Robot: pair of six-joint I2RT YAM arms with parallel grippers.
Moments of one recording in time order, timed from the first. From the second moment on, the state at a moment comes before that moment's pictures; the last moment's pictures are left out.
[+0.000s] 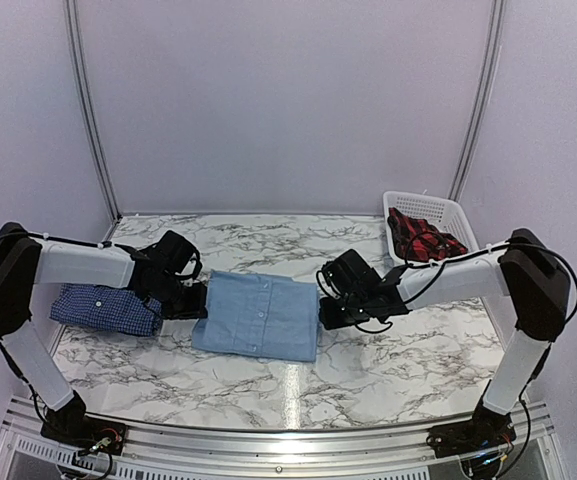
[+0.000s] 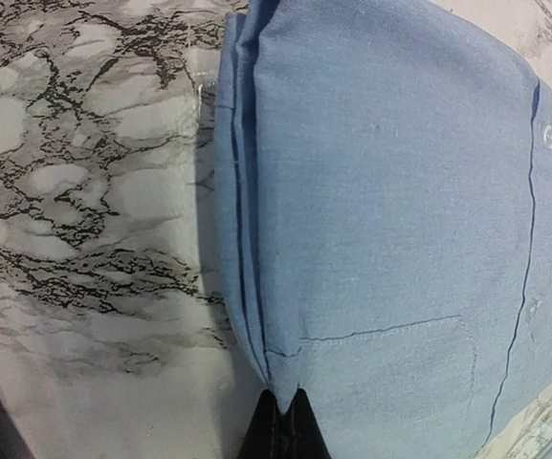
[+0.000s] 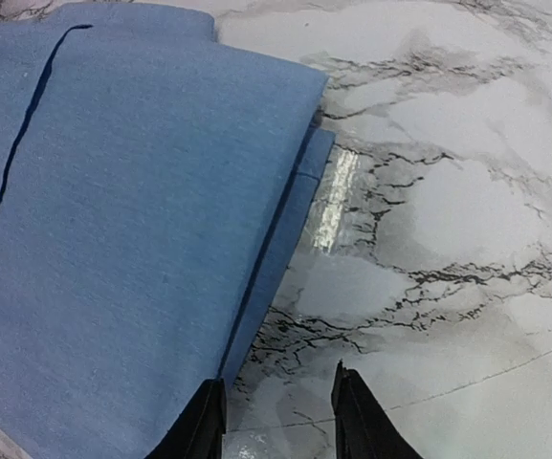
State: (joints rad) left arm -0.57 1.68 0.95 -0.37 0.12 -0.55; right arm 0.83 1.76 0.99 -0.20 0.16 0.51
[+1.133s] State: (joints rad) left arm -0.61 1.72 1.70 -0.70 0.30 -0.31; right arm 0.93 1.88 1.25 -0.14 -0.07 0.48
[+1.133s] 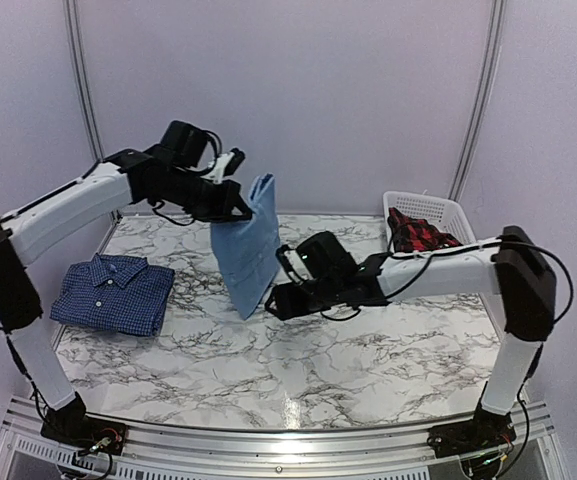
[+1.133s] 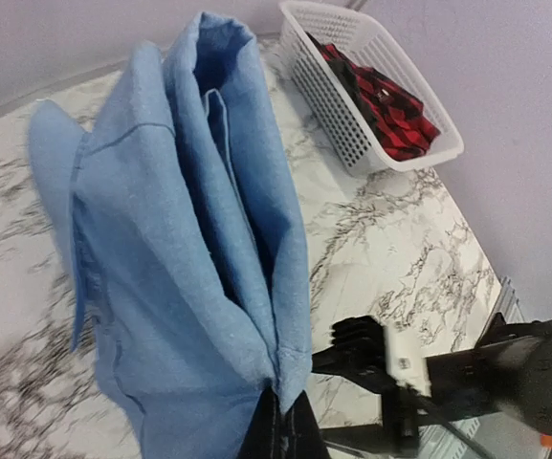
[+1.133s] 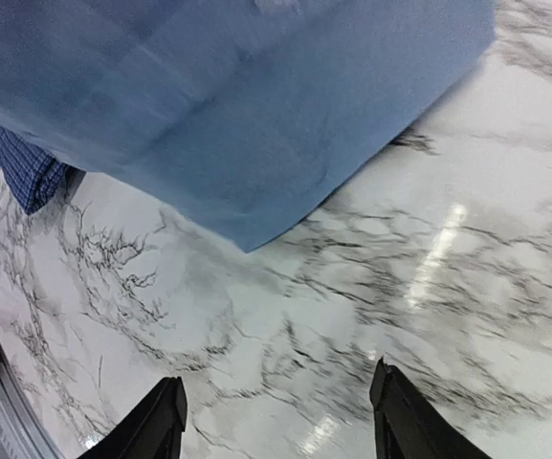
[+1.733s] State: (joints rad) left arm -0.95 2.46 2.26 -0.75 0.35 -0.51; right arm 0.72 1.26 0.80 -0.31 0.17 0.51
